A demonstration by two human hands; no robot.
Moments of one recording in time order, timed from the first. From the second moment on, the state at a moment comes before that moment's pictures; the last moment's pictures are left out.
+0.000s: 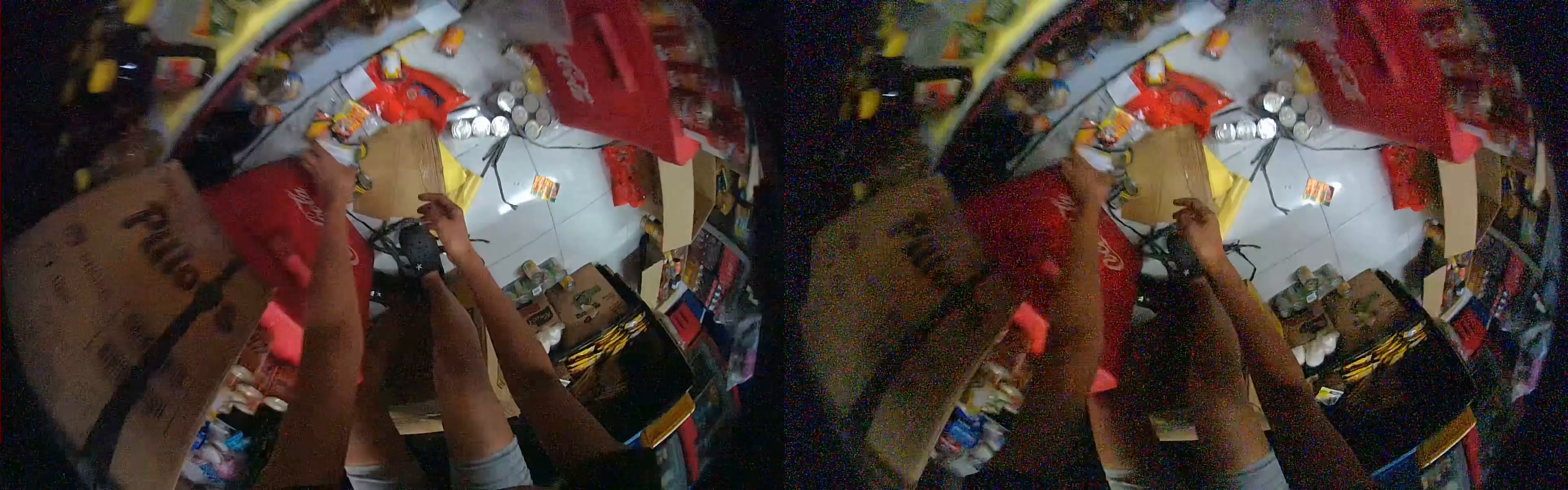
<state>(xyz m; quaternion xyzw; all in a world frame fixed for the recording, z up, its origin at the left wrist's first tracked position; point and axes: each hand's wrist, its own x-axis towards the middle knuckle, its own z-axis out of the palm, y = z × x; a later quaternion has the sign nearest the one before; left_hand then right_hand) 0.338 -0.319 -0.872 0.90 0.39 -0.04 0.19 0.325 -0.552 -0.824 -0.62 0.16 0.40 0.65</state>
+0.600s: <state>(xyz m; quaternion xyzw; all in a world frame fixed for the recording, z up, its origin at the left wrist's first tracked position) 0.368 -0.424 -0.331 0.91 0.00 0.02 0.42 0.449 -0.565 -0.343 -0.75 -0.20 0.26 0.58</state>
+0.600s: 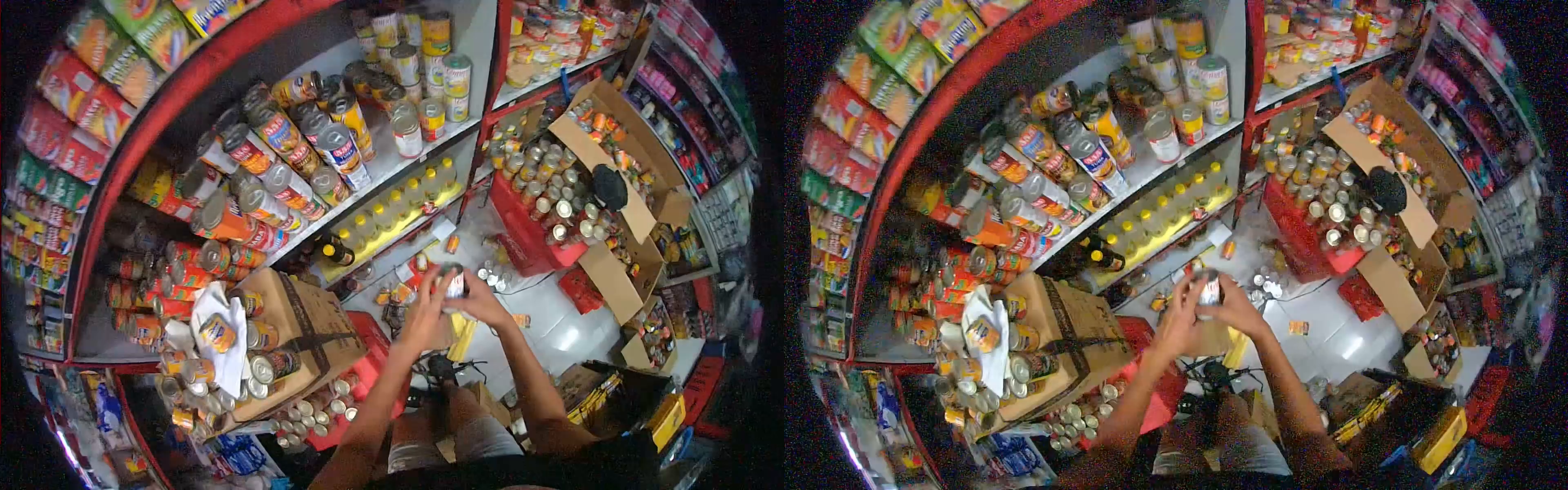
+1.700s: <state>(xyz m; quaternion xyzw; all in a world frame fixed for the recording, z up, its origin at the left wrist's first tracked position) 0.290 -0.366 -0.377 0.92 0.05 -0.05 0.38 0.761 -0.476 -0.164 -0.81 -0.21 -0.39 0.38</state>
